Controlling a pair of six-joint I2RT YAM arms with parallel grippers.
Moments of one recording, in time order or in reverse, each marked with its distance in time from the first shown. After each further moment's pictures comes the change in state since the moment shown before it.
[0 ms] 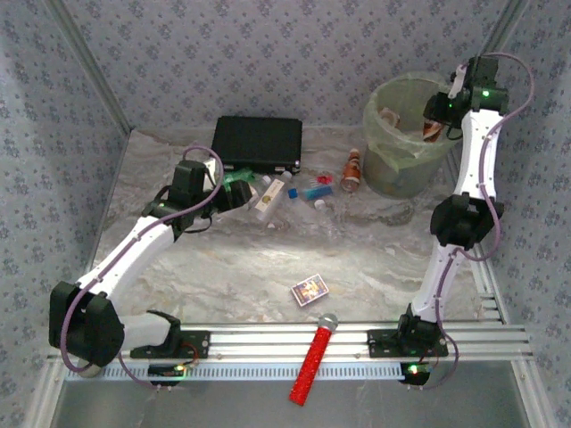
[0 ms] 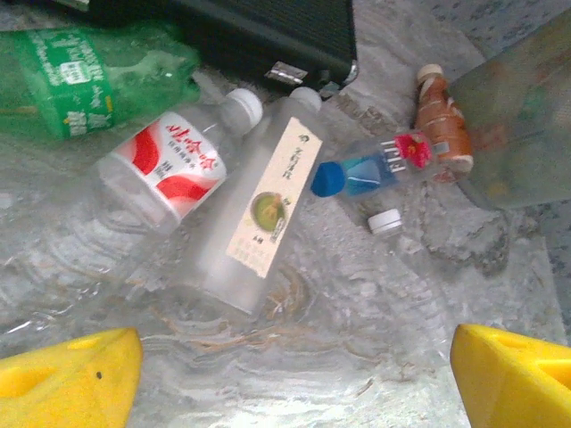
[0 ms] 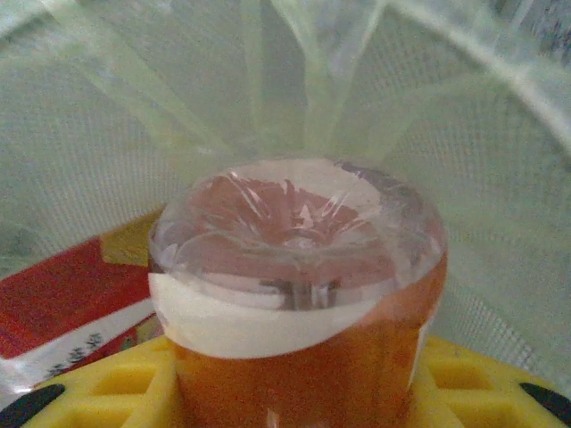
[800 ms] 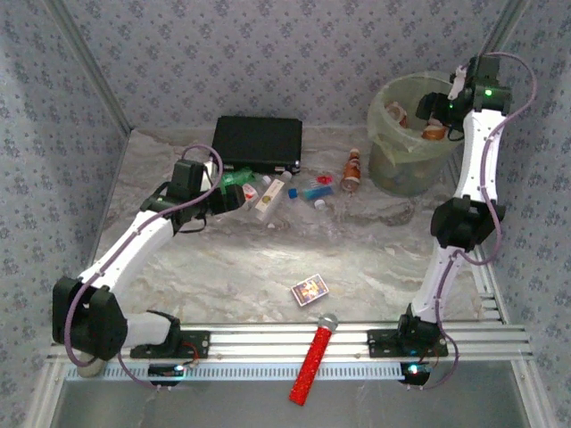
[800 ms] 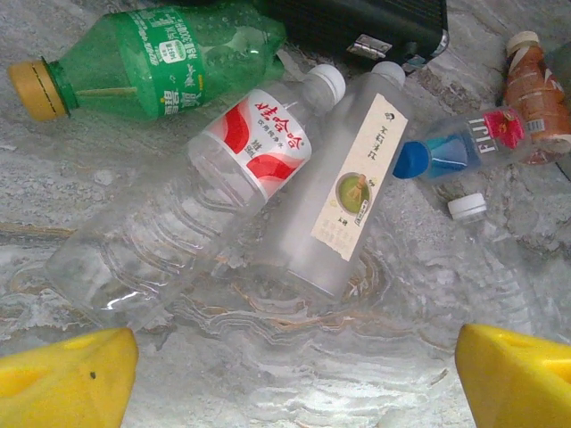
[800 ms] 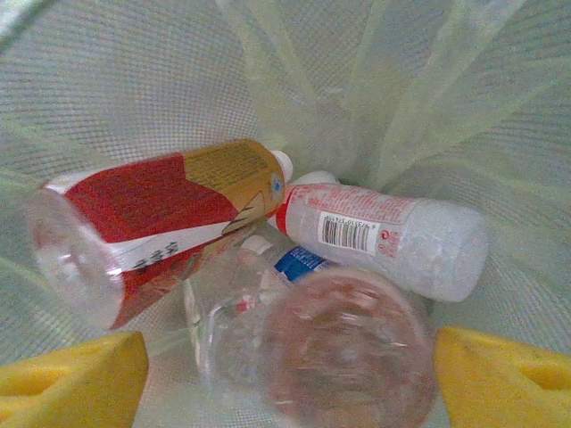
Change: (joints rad) left arm 0.034 0.043 0.041 -0.128 -0.064 0.090; right arm 0.004 -0.054 0.008 -0.064 -0.022 -0.002
